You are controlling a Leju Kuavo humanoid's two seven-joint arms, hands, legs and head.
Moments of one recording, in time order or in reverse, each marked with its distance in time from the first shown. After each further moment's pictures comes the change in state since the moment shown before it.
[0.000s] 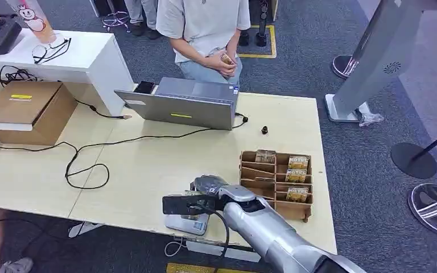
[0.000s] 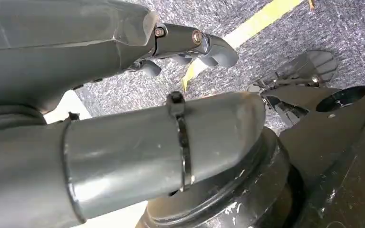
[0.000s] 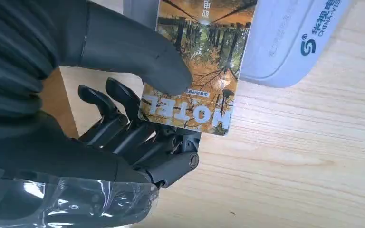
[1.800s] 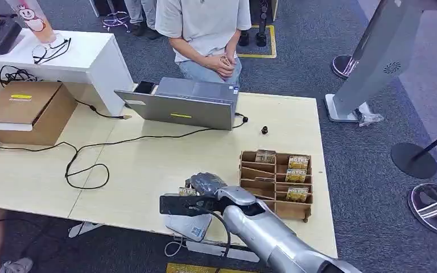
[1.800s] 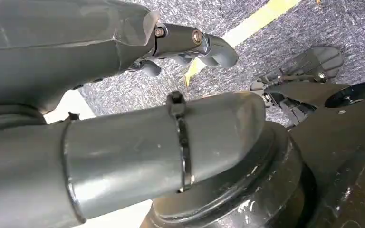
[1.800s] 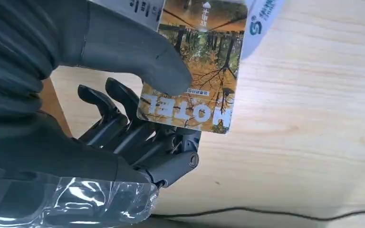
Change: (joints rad) left arm 0.034 0.011 -0.098 -0.022 0.119 -0.004 0.029; right arm 0.038 -0.026 0.010 -0.098 -0.058 -0.085 -0.037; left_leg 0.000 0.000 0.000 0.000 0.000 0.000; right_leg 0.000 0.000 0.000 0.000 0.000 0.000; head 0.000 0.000
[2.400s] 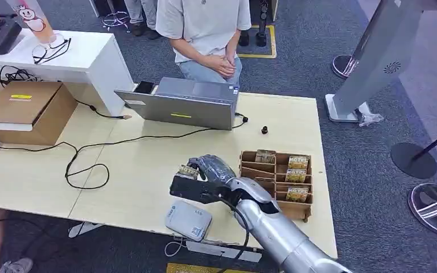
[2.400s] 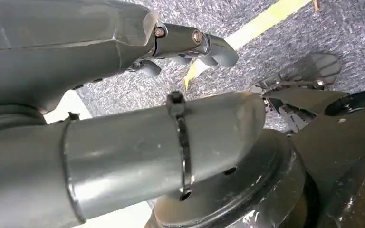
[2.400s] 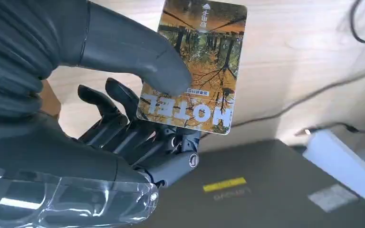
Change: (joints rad) left arm 0.009 0.006 -0.010 -0.003 0.017 0.022 -0.019; right arm 0.087 -0.081 -0.124 -0.276 -0.086 -0.079 -0.100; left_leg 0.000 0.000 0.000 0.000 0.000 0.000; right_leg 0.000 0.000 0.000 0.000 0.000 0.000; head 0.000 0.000
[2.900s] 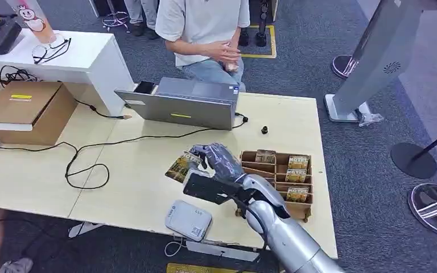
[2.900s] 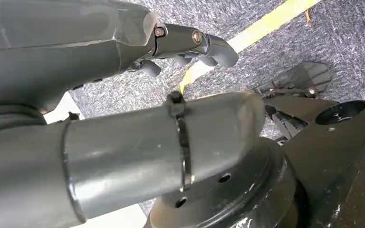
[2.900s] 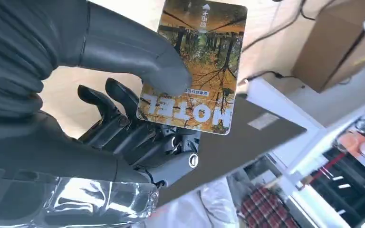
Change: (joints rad) left arm 0.000 0.003 -0.006 0.002 0.008 0.021 -0.026; right arm 0.084 -0.049 -0.071 -0.247 -0.041 -0.041 -0.111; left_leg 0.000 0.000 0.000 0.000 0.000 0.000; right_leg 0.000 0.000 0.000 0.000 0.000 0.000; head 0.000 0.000
